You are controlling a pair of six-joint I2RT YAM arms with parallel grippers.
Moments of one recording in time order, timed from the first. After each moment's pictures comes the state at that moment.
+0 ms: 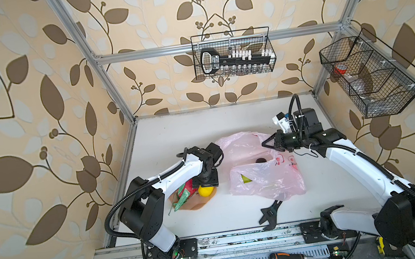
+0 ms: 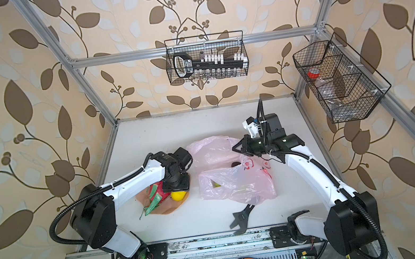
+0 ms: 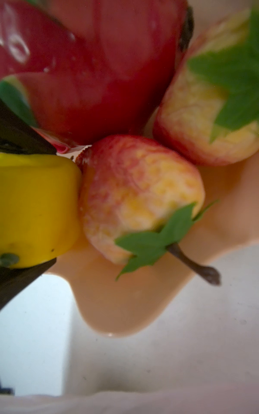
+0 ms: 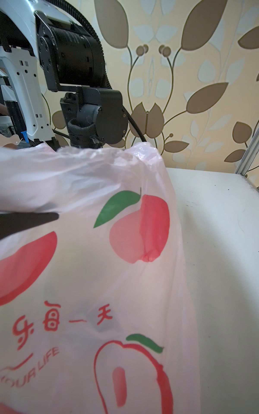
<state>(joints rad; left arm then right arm) -0.65 1.60 1.11 -1.04 -0.07 -0.65 0.21 1.24 1.02 -0.55 -0.67 0.62</state>
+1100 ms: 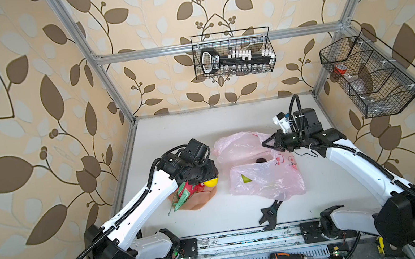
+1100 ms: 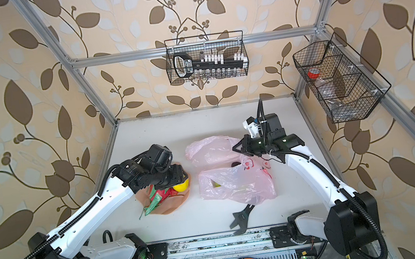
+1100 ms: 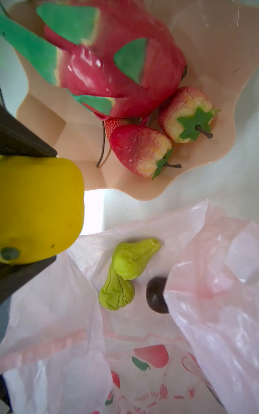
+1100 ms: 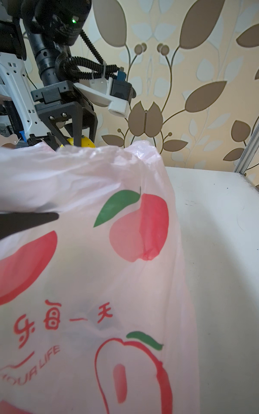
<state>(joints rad) -0.65 1.20 1.12 -0.98 0.09 -0.80 0.21 1.24 1.02 -0.55 -0.66 0.62</state>
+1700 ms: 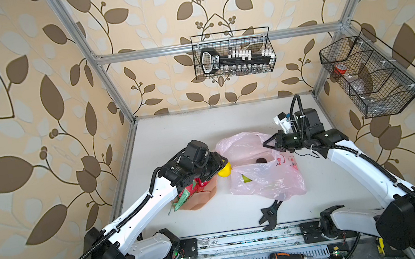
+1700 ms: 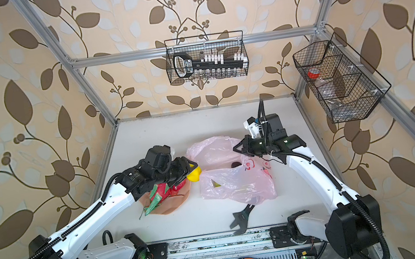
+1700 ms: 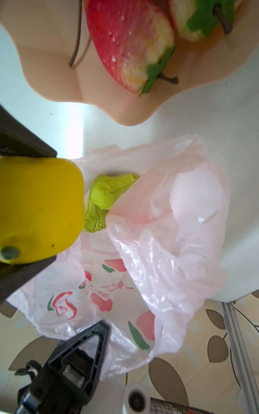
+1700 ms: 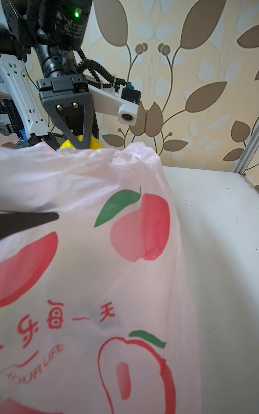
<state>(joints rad) -0.65 1.17 0.98 -0.57 0.21 -1.13 0.21 1.22 1.02 -0.57 -0.65 0.62</state>
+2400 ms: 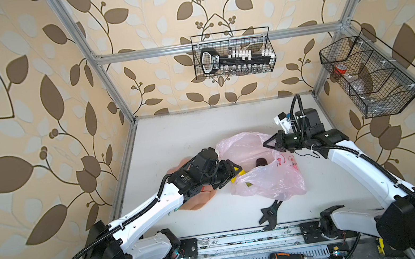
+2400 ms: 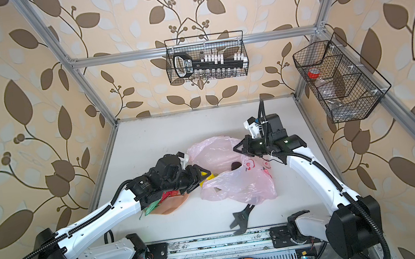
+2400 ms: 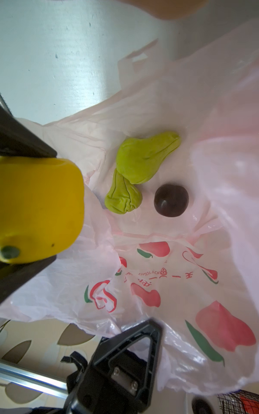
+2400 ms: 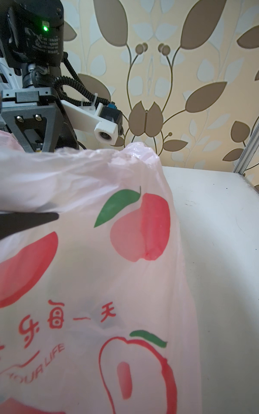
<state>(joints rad) -0.79 1.17 0.86 -0.37 0.29 -1.21 0.21 1.21 1.02 -0.57 -0.65 0.62</state>
